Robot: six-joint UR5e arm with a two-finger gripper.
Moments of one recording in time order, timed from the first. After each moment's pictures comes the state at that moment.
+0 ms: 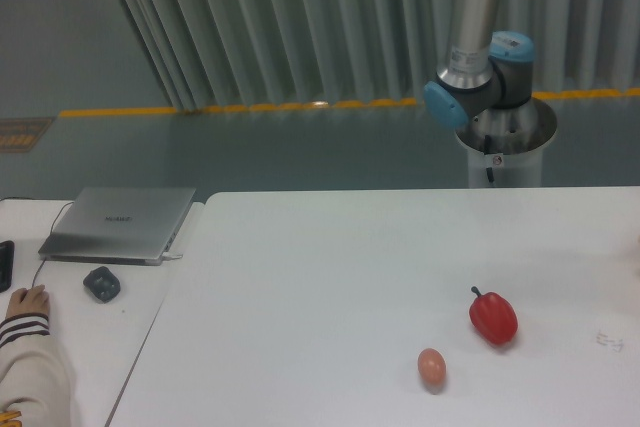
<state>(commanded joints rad) 2.93 -1.83 -1.62 -1.26 1.54 1.43</state>
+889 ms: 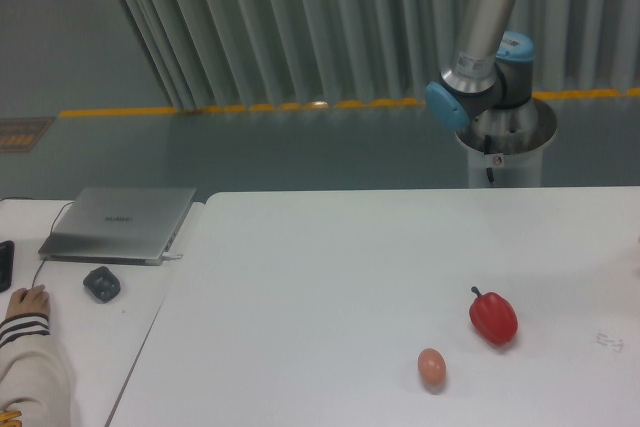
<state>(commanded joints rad) 2.94 -1.92 -1.58 -1.16 1.51 1.25</state>
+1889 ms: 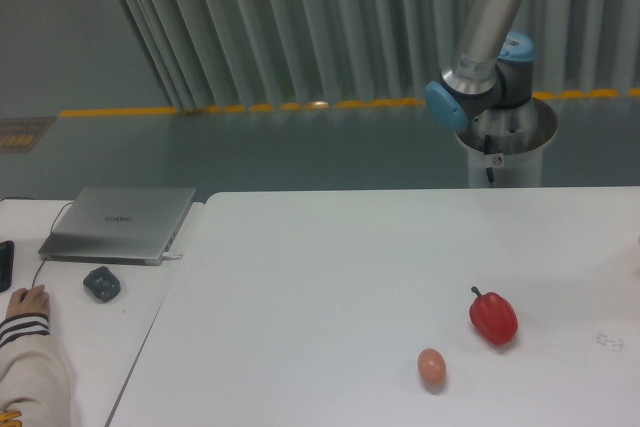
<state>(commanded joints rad) 2.91 -1.95 -1.59 -1.14 1.51 1.20</state>
